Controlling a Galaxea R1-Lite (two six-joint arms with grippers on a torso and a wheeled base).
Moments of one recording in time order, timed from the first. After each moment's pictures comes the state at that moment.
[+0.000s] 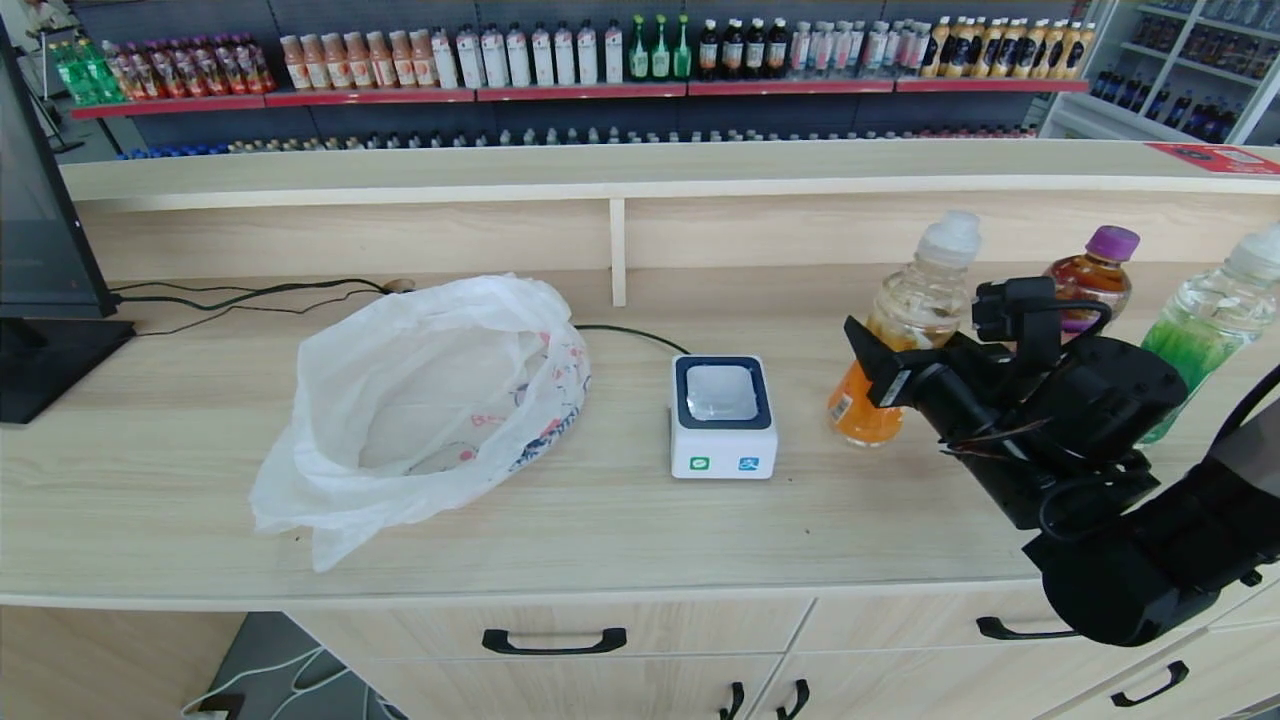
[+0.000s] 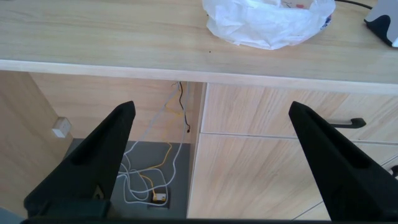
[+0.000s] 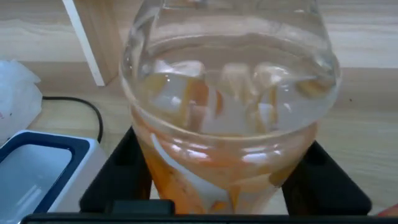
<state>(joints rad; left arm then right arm) 0.00 0.00 0.00 0.00 0.00 0.00 0.31 1.98 -0.70 -1.57 -0.12 -0.03</state>
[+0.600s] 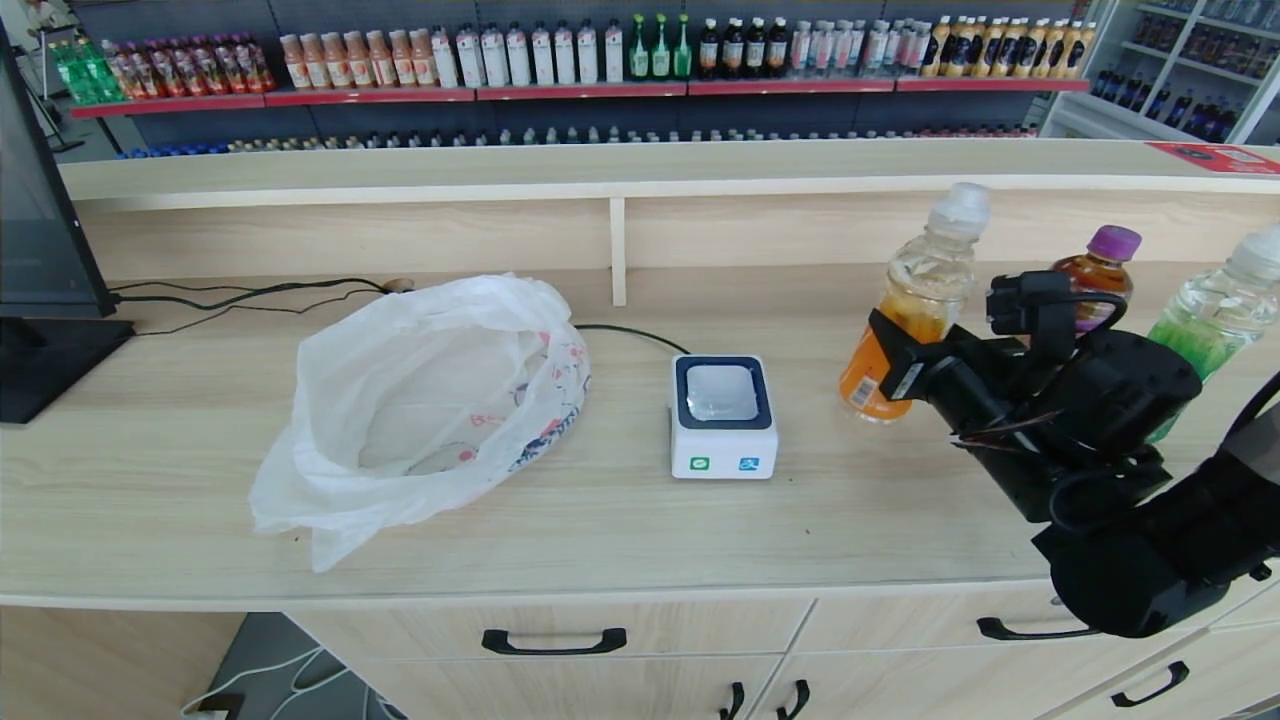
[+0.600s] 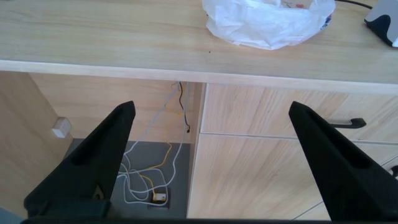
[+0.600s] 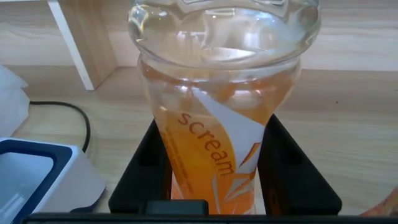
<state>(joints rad) 0.00 0.00 0.00 0.00 0.00 0.00 0.29 1.97 -0.71 -1.57 -0.11 -0.03</state>
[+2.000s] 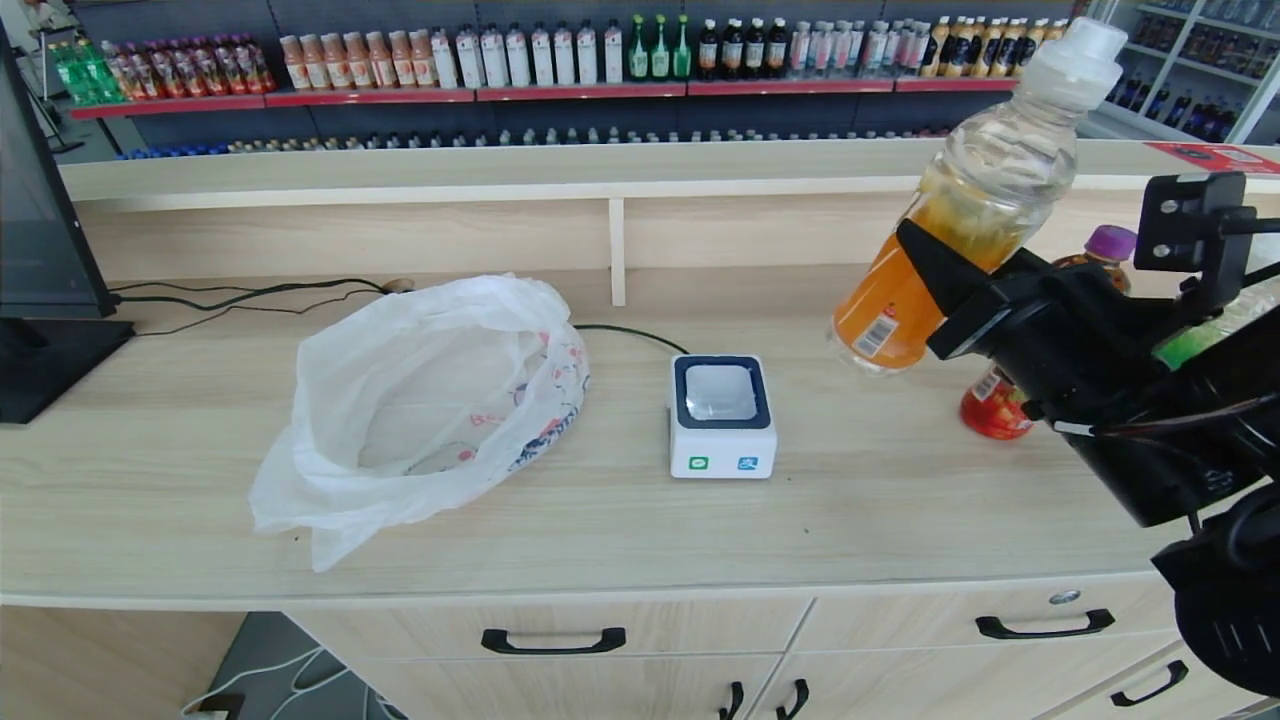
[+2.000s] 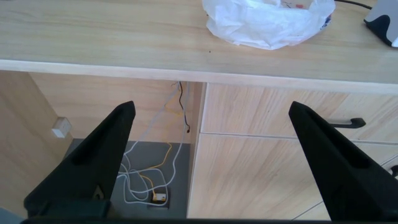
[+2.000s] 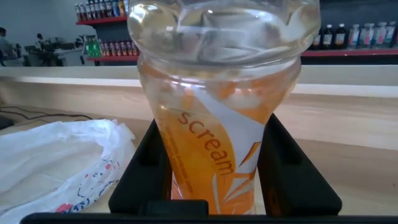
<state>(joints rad) 0.00 0.00 0.00 0.00 0.00 0.00 0.42 1.69 -0.63 -1.57 0.00 -0.01</state>
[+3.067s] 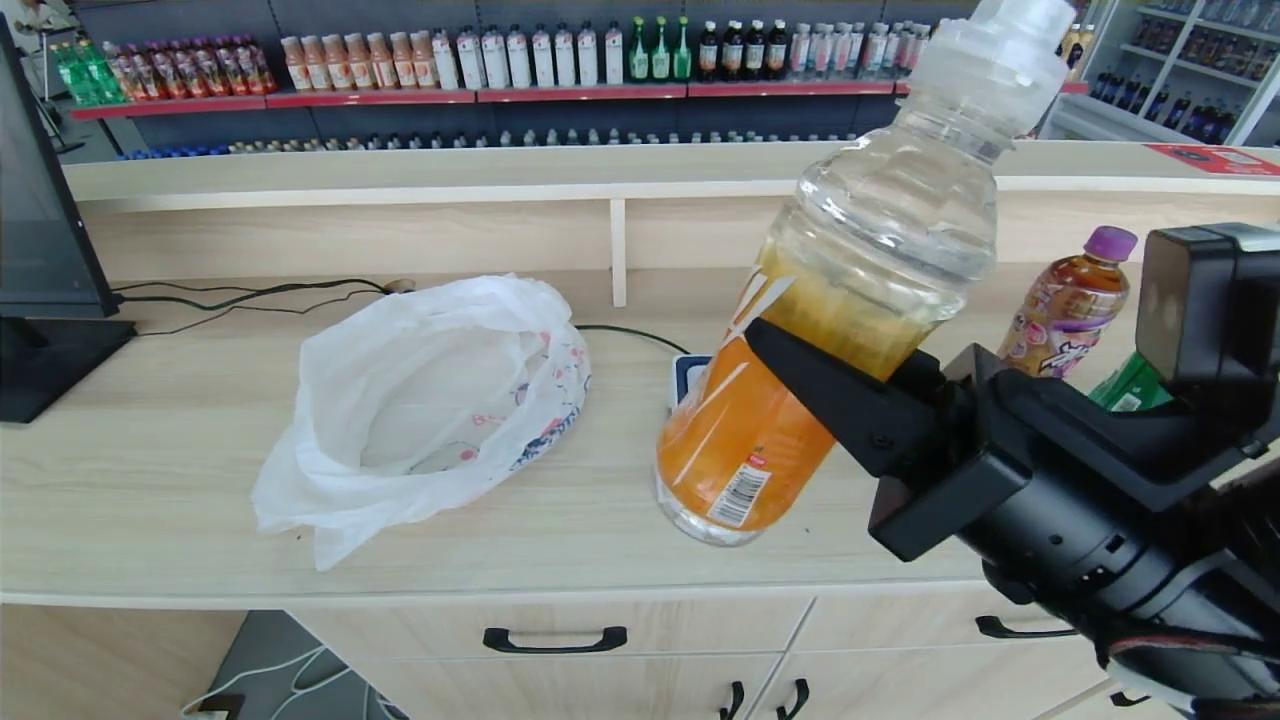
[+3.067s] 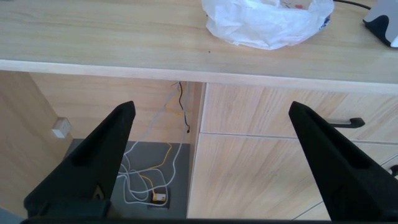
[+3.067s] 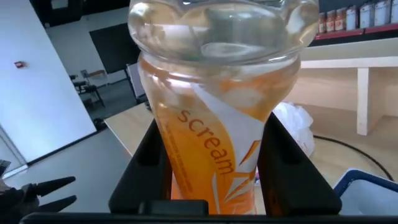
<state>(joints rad) 0.00 0.00 0.00 0.00 0.00 0.00 0.85 1.60 -0.52 -1.57 0.10 0.16</state>
